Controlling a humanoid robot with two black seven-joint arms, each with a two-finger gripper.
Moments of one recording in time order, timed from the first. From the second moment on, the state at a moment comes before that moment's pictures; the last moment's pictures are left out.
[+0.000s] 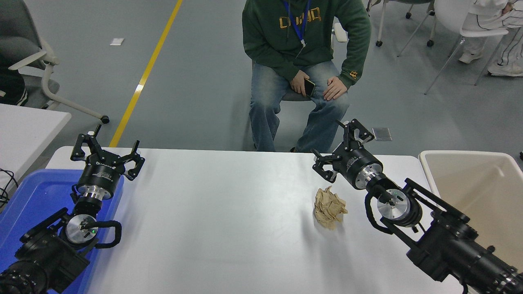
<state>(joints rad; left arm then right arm) -0.55 0.33 -0.83 -0.44 -0.19 -0.66 -0.48 0.56 -0.15 0.81 1.04 0.05 -0.07 0.23</state>
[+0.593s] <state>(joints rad) -0.55 0.33 -0.83 -0.44 -0.19 -0.66 -0.48 0.52 -0.08 0.88 0.94 0.04 0.01 0.28</state>
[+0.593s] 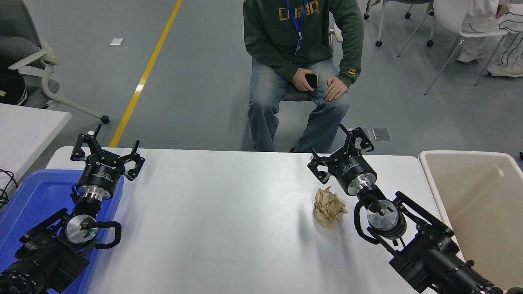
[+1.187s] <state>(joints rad) -0.55 0.33 -0.83 -0.44 -0.19 -0.66 -0.48 0.52 -0.11 0.88 0.87 -0.06 0.03 0.34</state>
